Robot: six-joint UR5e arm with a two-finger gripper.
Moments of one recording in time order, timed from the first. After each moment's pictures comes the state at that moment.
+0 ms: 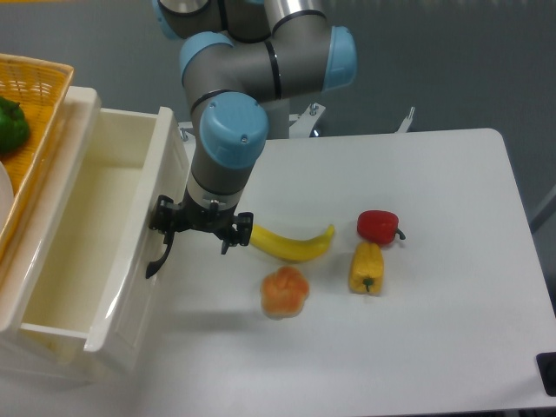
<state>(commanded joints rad) 2.29 -1.85 -1.55 -1.31 1.25 0.31</state>
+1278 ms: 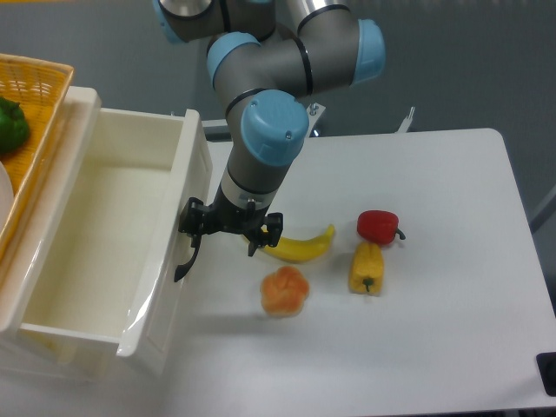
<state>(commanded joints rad) 2.35 -1.86 -1.55 -1.31 1.22 0.34</state>
